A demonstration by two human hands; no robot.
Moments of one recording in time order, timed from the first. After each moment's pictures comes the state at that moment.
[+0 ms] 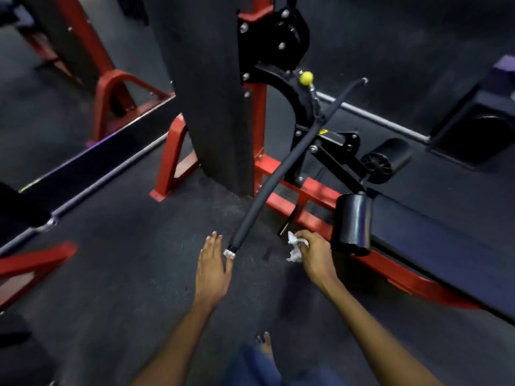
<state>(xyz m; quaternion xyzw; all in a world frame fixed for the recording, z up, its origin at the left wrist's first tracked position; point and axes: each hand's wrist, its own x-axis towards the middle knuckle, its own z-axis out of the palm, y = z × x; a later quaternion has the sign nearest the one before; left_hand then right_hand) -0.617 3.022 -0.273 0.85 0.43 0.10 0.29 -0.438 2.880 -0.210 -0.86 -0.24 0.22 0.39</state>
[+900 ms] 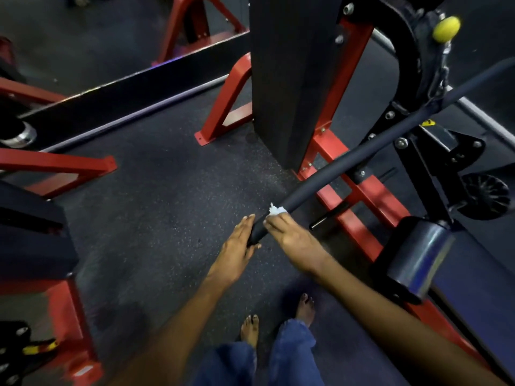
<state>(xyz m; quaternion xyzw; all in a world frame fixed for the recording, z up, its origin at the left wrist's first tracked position) -0.570 3.036 -0.334 0.78 0.46 0.09 0.41 -0.401 2.987 -0.313 -0.60 -0.78 0.10 0.17</state>
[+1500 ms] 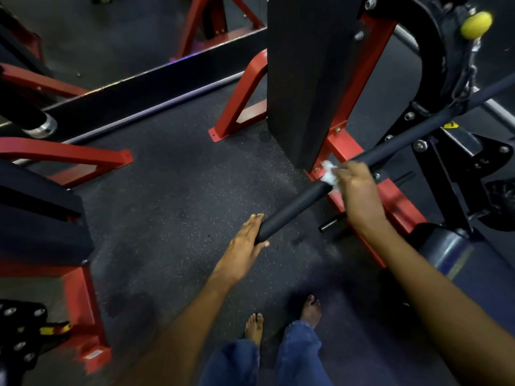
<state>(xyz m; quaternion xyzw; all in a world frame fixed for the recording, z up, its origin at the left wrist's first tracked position) -0.570 3.034 -0.331 0.78 0.48 0.07 0.40 -0.306 3.034 -0.274 -0.76 -0.61 0.03 0.21</state>
